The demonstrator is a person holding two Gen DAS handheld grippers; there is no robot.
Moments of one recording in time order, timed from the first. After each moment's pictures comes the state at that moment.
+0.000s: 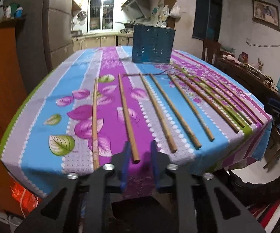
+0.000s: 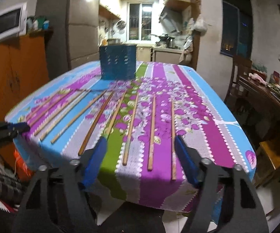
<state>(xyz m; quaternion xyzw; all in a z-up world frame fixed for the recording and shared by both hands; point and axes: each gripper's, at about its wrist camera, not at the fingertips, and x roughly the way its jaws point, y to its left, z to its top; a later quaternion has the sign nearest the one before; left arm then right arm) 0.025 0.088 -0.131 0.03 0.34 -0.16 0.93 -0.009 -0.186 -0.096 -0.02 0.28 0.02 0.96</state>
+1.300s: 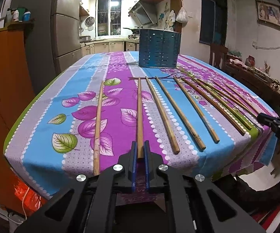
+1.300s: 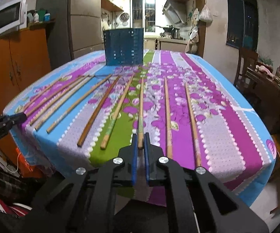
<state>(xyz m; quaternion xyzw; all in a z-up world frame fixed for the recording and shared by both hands) 0.015 0.081 -0.130 0.03 0.31 -0.13 0.94 0.008 -0.176 -0.123 0.00 0.30 0.04 0.95</state>
